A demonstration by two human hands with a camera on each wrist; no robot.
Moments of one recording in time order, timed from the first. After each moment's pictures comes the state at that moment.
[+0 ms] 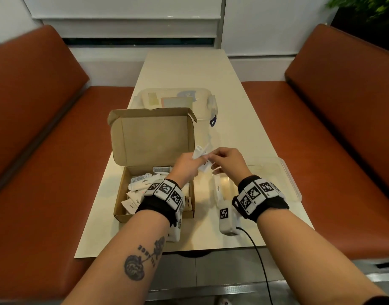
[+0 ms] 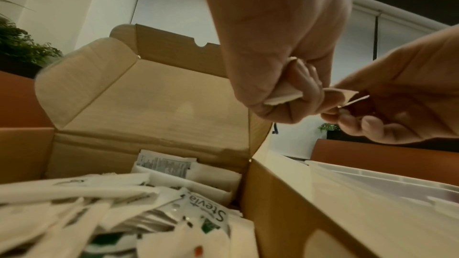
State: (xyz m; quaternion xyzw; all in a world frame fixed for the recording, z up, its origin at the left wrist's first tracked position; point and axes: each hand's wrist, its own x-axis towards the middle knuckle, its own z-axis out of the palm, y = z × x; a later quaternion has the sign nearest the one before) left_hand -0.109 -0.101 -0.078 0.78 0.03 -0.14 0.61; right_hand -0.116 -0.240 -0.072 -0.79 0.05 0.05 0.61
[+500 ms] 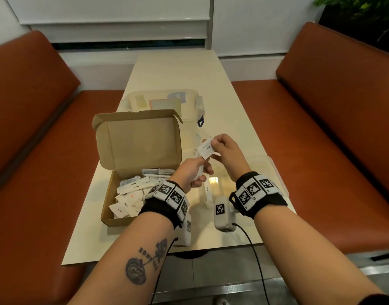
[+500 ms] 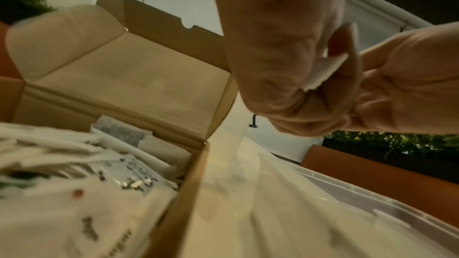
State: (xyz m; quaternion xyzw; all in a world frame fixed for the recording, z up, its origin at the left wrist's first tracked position) left_hand -0.118 -0.141 -0.073 0.64 0.10 -0.28 0.71; right_hand -0.117 -0.264 -0.058 -0.70 0.05 -0.01 0.71
